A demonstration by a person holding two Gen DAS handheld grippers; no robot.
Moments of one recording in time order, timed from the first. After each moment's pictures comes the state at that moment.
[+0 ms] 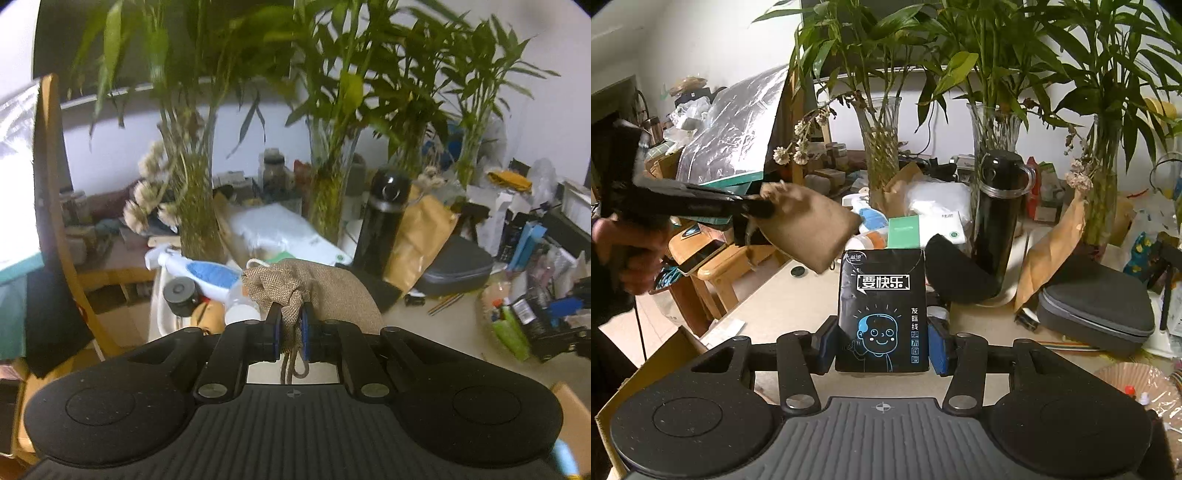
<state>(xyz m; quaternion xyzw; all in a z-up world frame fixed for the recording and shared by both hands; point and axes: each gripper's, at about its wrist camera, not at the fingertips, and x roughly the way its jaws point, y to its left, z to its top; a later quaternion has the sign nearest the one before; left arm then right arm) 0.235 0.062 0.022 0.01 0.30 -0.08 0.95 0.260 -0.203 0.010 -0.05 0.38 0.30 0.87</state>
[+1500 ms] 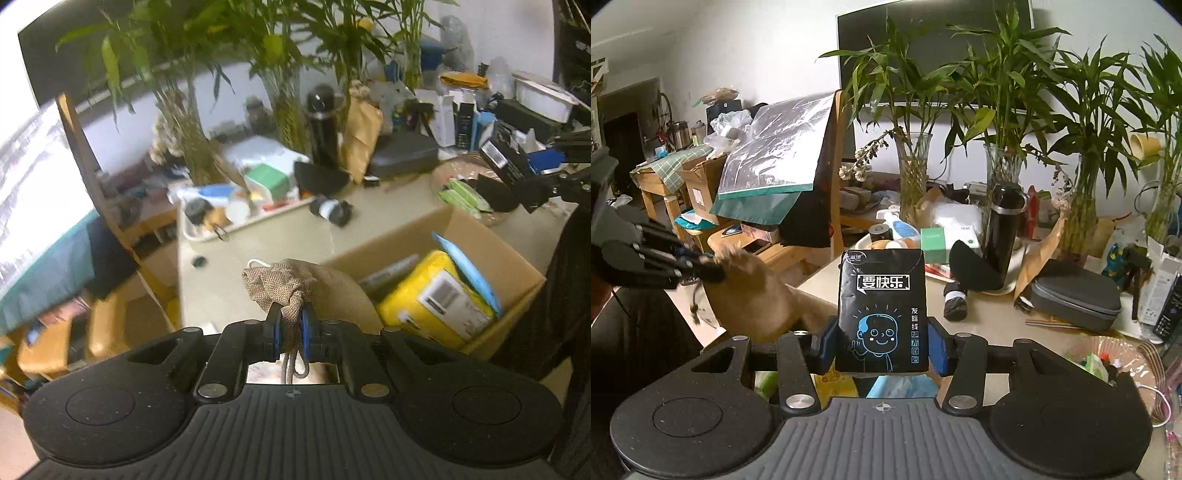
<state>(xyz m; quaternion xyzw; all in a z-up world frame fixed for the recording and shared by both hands) 0.044 -0.002 0.041 0.11 0.39 -0.06 0.91 0.109 -0.230 0.085 -0.06 0.34 0.31 0.88</state>
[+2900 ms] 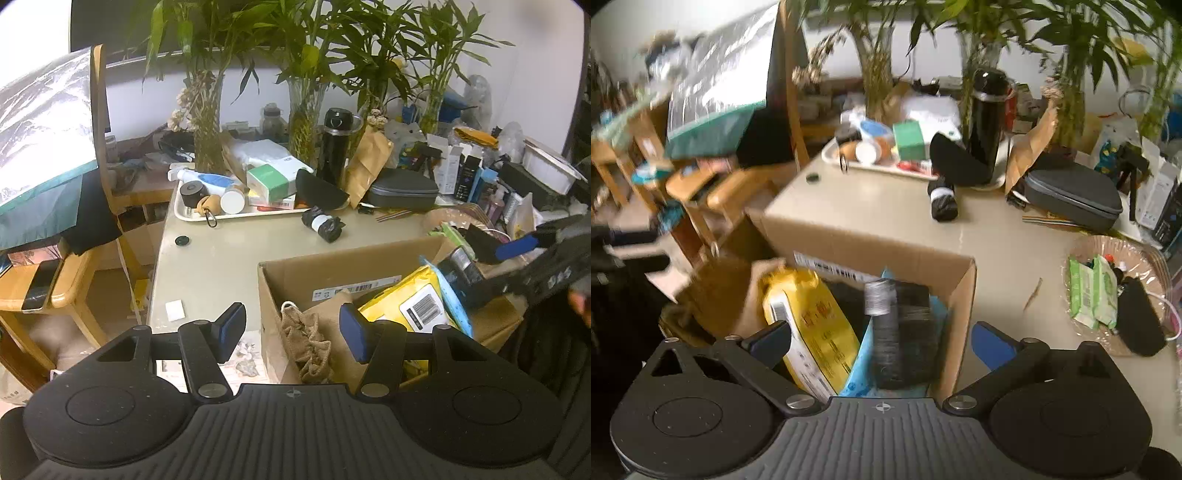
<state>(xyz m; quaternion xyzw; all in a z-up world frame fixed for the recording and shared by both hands) 0.025 0.021 0.024 -0.01 0.36 -0.06 0.93 0.137 -0.190 0.034 -0.08 0.51 0.23 0.83</state>
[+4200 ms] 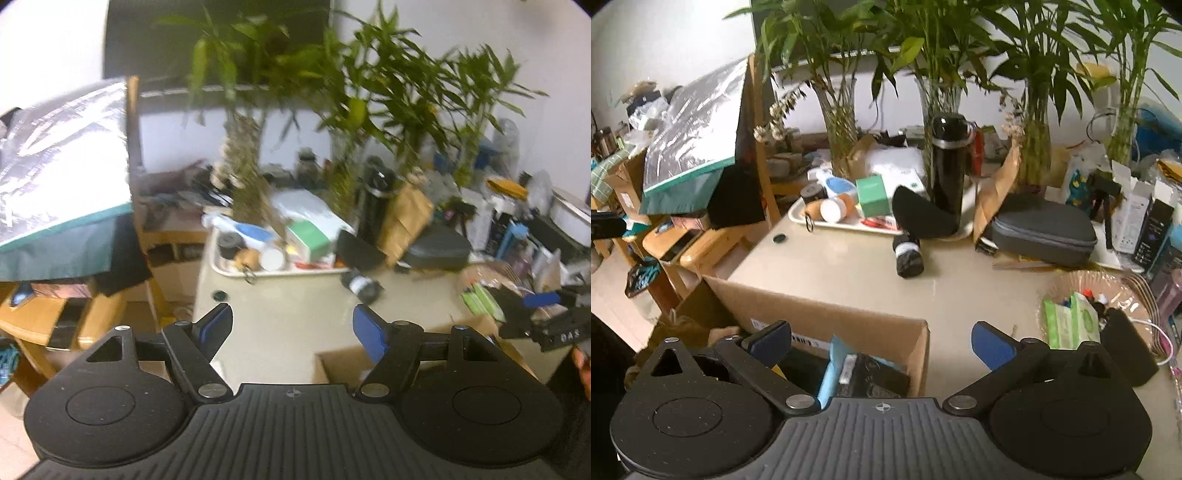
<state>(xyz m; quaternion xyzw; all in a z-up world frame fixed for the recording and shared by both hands) 0.059 0.062 0.067 -0.02 0.30 -0.01 0.95 0.162 -0.215 0.031 -0.03 0.42 0.20 0.88</state>
